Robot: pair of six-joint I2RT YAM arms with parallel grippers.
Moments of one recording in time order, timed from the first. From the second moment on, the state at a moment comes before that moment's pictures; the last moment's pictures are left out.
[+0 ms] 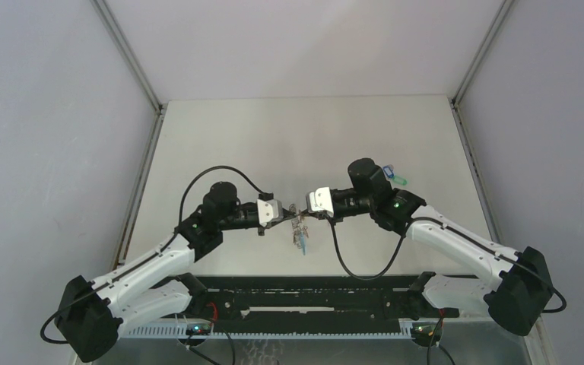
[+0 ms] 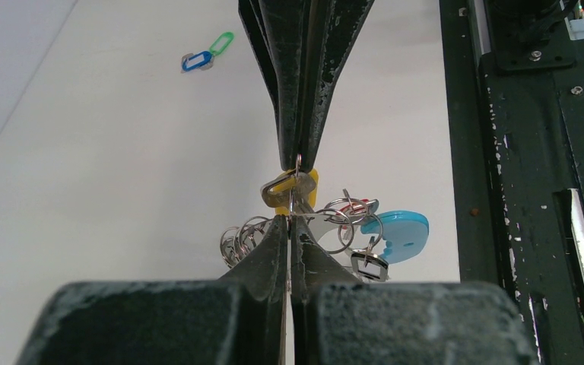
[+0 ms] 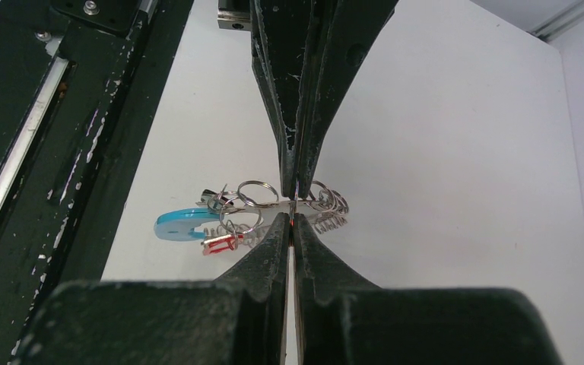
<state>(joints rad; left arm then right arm) -0.69 0.94 0.56 0.11 0.66 0.43 0.77 1.15 0.88 -0.25 -0.74 -0.77</state>
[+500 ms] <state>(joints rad) -0.69 0.94 0.56 0.11 0.66 0.43 0.77 1.15 0.88 -0.25 -0.74 -0.77</state>
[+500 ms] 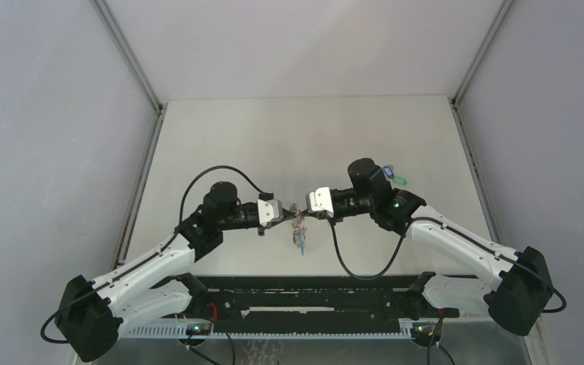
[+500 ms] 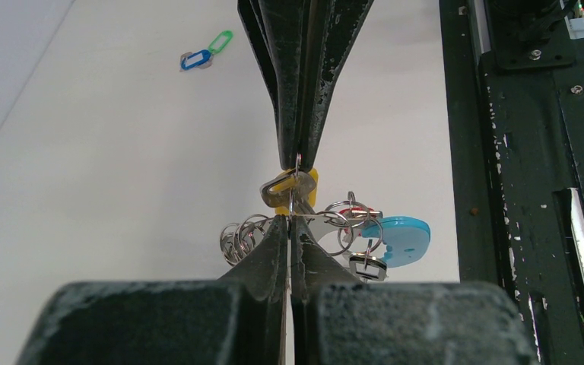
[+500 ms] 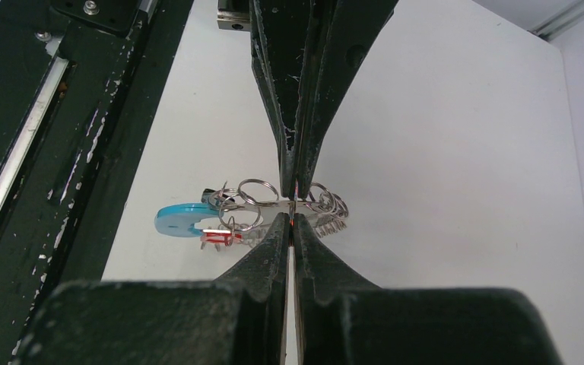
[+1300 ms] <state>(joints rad) -0.69 0.94 0.56 0.11 0.66 0.43 0.77 1.17 0.88 -0.25 -0.73 -0.76</state>
